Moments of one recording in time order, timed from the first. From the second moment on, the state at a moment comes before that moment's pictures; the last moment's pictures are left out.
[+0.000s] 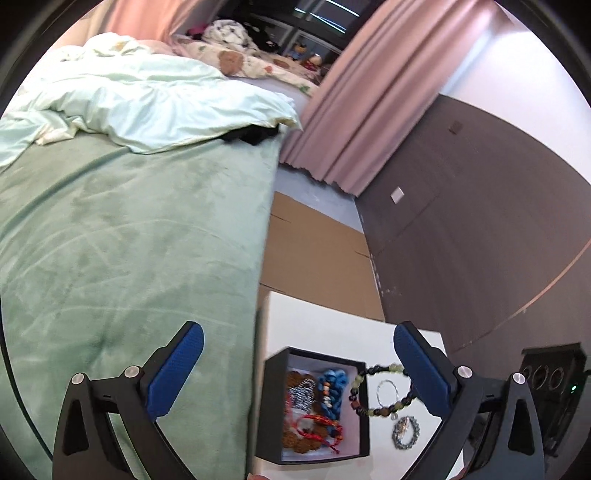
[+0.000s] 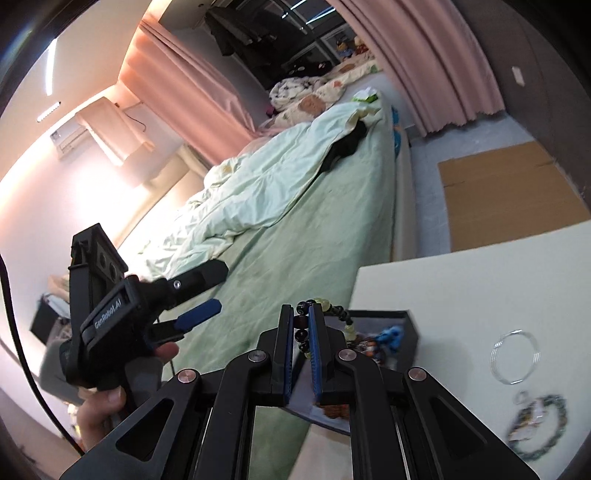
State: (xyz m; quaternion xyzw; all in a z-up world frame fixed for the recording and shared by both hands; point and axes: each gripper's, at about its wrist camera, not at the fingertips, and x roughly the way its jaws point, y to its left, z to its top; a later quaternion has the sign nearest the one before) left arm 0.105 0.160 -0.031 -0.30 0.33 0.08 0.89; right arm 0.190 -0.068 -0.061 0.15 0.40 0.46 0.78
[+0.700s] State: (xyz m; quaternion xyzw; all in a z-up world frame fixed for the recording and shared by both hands) left arm 0.100 0.117 -0.026 -0.27 0.32 0.03 0.91; right arm 0.194 -0.153 -0.048 0.14 0.42 0.37 0.82
